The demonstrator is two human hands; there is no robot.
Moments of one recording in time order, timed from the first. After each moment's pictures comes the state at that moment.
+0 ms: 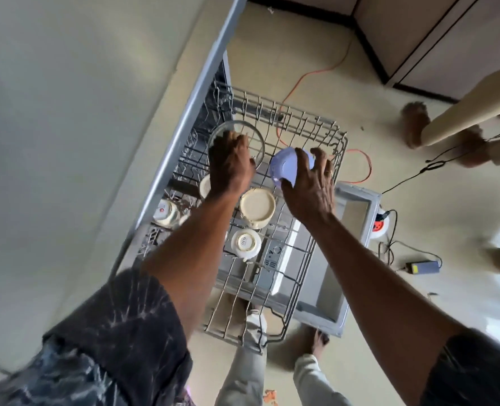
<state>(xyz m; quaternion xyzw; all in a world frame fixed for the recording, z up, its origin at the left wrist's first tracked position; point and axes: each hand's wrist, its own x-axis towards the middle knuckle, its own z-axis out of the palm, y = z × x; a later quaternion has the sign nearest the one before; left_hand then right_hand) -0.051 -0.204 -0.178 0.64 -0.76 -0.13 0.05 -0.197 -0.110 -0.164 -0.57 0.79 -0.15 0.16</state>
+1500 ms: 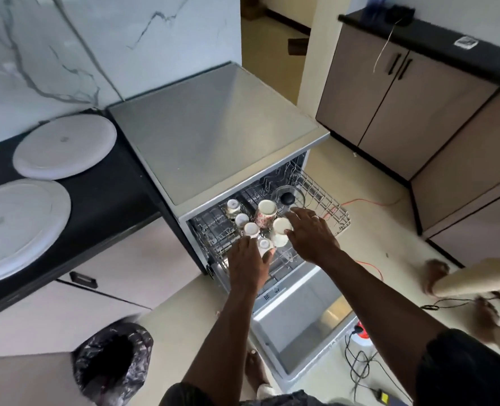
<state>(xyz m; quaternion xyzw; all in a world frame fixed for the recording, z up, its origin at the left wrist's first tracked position) -0.075 0.131 -0.004 0.82 -0.53 -0.12 0.20 -0.214 0.021 0.061 -0.88 0.46 0.01 0.13</state>
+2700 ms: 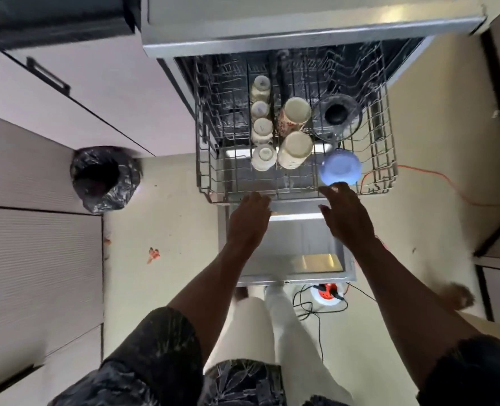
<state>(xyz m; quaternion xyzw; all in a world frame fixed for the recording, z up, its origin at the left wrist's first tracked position) -0.224 0.092 -0.139 0.90 -0.36 -0.21 0.14 -0.363 -0.108 -0.144 -0.95 0.24 0.02 0.20</state>
